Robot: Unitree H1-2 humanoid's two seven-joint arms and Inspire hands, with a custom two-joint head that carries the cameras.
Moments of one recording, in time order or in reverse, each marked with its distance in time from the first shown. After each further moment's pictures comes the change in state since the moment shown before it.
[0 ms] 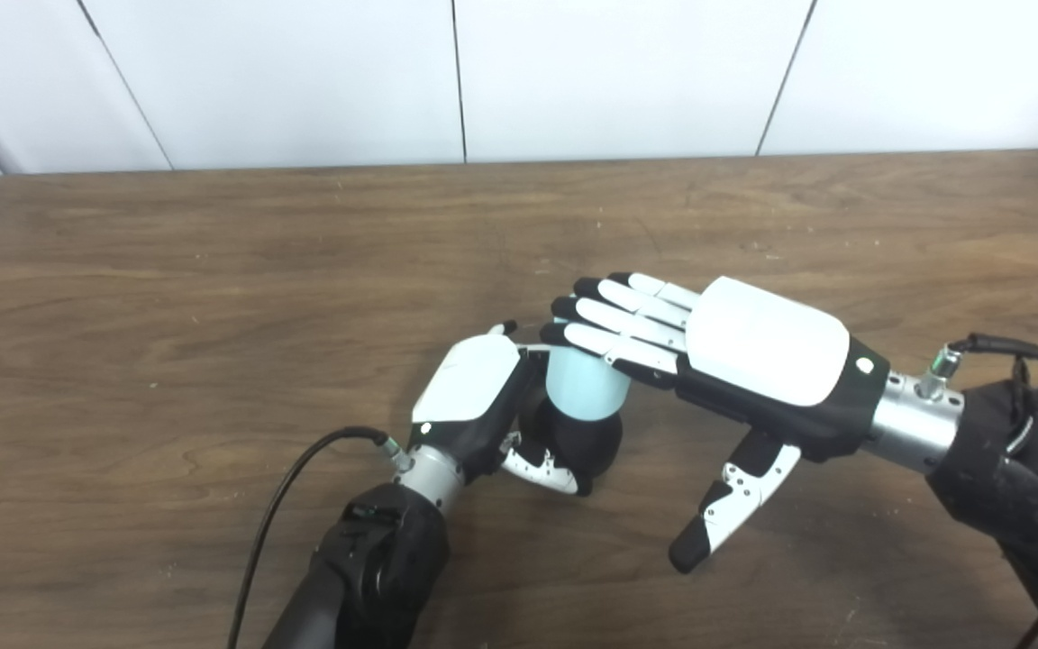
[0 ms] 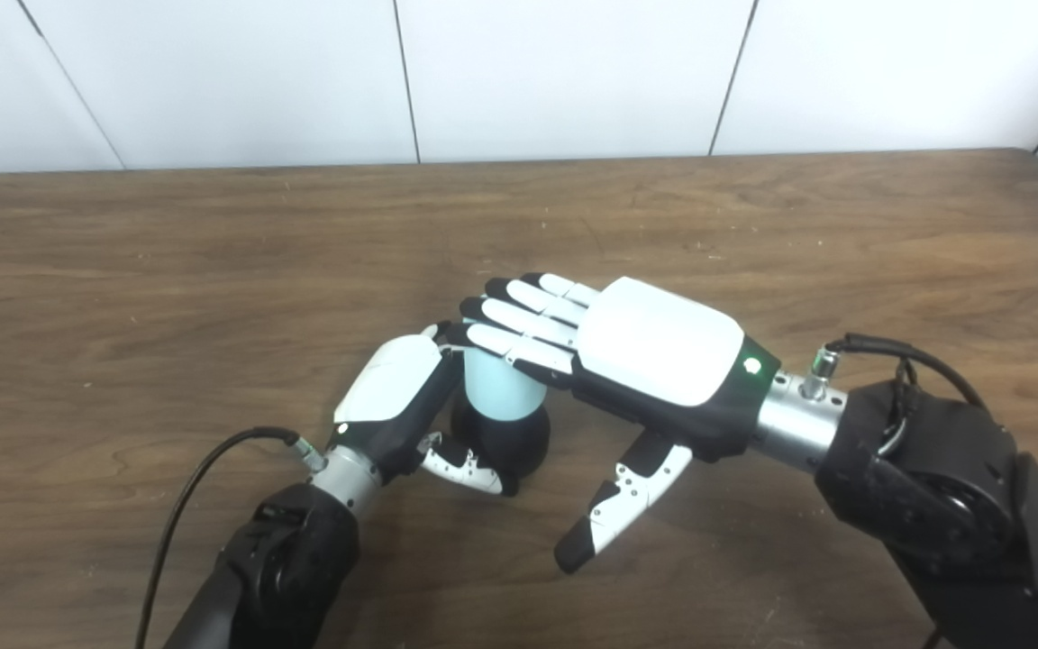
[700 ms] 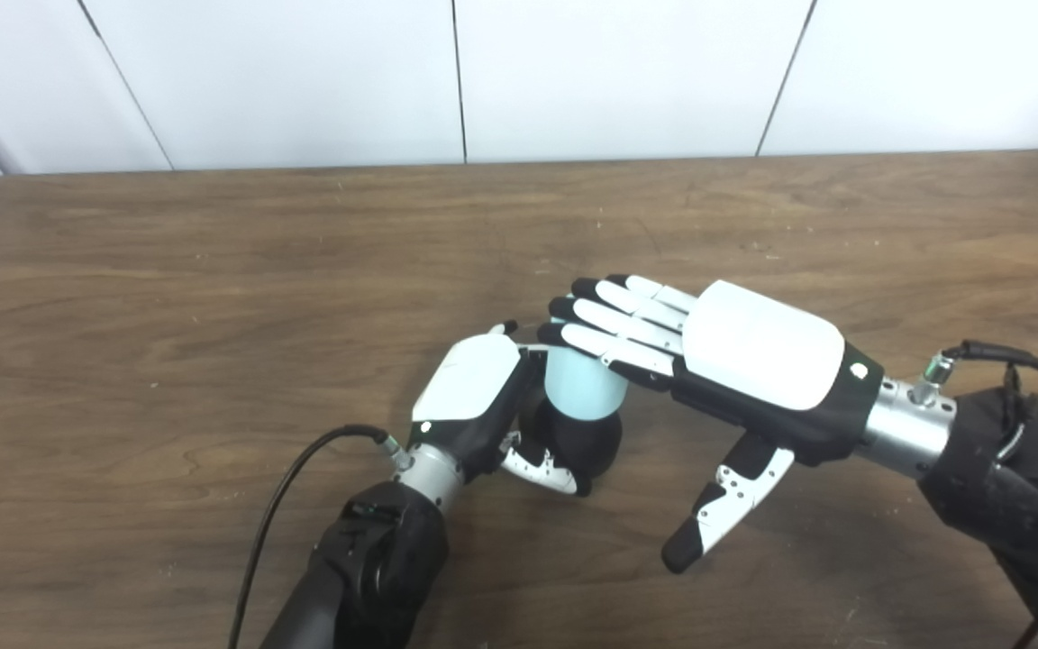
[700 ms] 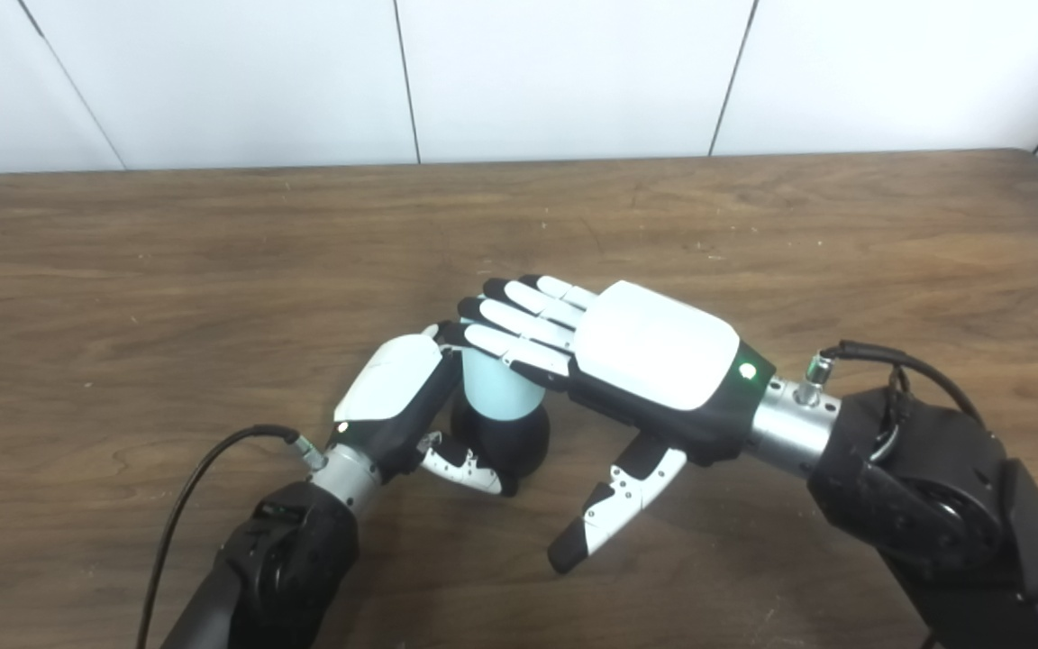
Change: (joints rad) left arm -0.006 0.003 0.000 0.000 0.000 0.000 -0.008; right arm 0.012 -0.004 0.024 0.015 -0.001 -0.013 -0.042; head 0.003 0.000
